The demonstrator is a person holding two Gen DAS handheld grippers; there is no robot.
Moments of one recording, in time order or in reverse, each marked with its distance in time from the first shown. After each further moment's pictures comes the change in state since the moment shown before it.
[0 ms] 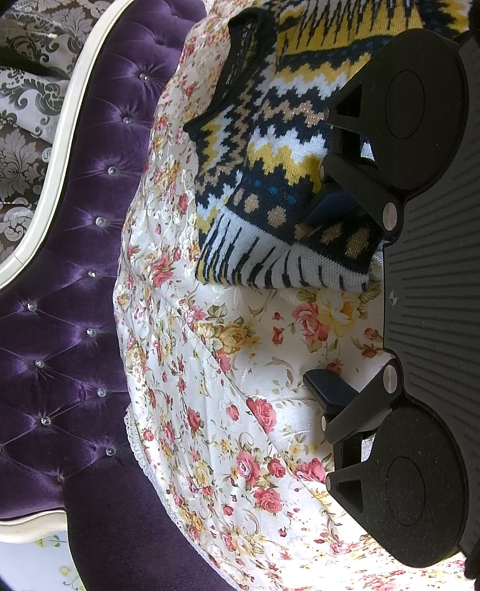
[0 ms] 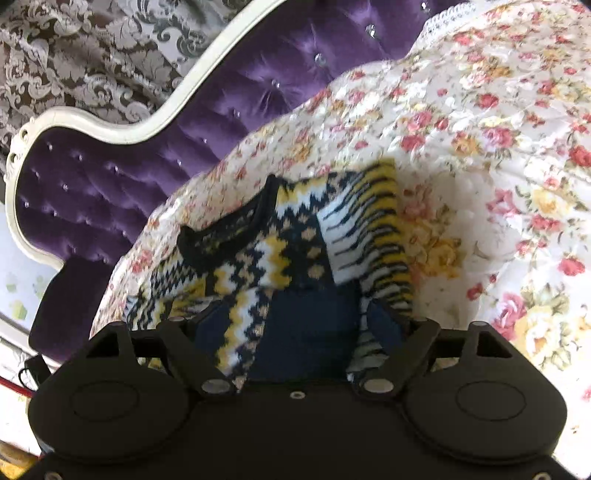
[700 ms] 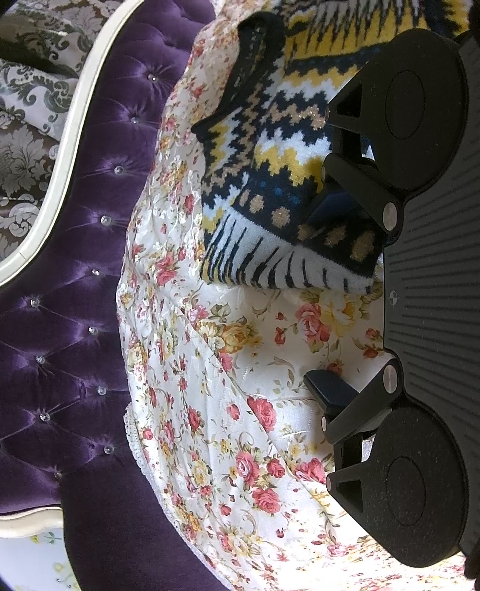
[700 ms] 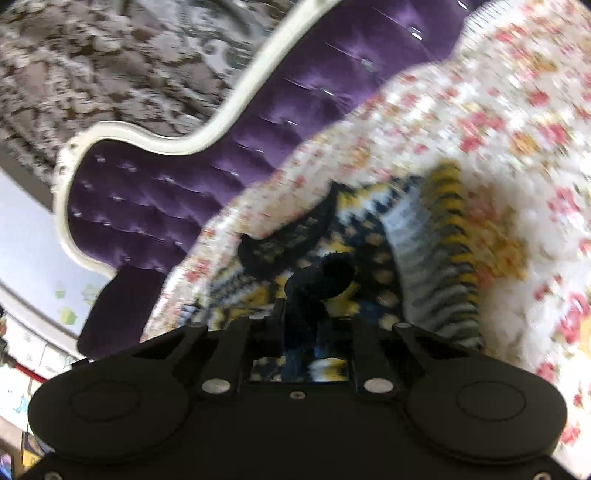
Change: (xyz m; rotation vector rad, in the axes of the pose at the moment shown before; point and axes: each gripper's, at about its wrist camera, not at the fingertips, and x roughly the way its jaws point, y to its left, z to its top) left arm -0.003 0.004 0.004 -0.035 0.000 -0.023; right arm -0.010 0.013 -0.003 -0.032 -0.091 0.214
